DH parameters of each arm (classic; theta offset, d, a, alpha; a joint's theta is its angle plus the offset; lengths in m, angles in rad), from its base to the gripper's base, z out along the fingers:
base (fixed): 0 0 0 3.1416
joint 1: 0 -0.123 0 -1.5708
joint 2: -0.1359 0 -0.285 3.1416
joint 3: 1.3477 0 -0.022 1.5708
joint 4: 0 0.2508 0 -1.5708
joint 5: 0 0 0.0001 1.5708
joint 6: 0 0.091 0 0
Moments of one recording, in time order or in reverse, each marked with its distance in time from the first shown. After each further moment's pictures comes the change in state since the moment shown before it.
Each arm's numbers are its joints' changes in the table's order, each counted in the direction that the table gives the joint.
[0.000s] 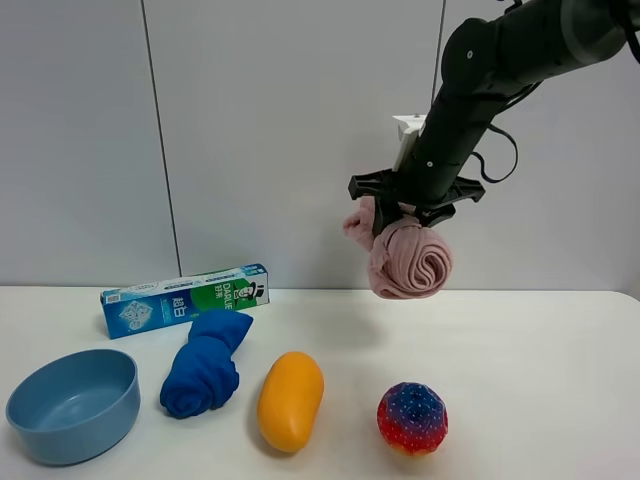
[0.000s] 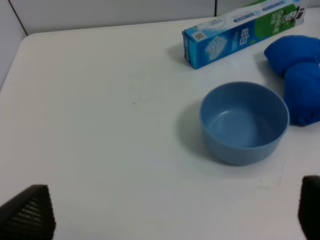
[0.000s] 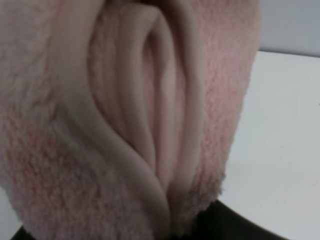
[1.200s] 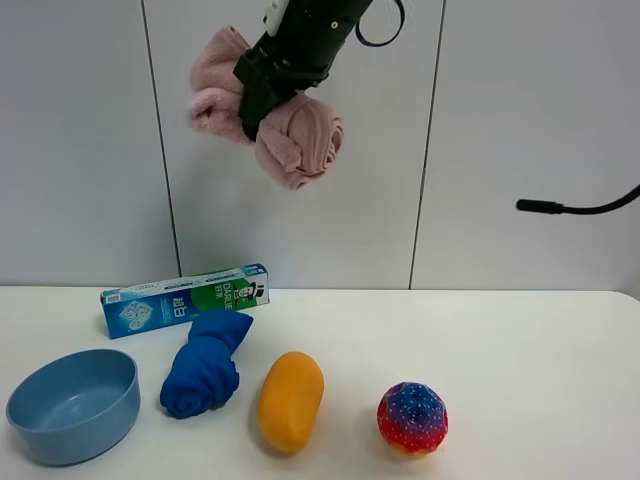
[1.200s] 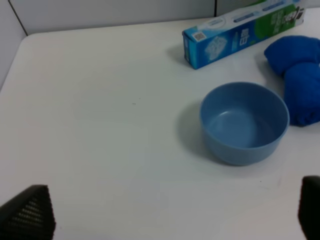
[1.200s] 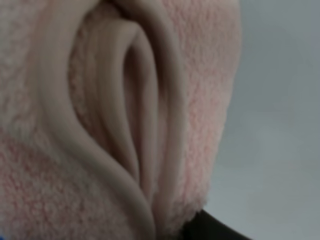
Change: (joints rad) left arm 0.000 0.000 0.000 0.000 0.000 0.000; right arm -0.230 -0.154 -0.692 0.156 0.310 -0.739
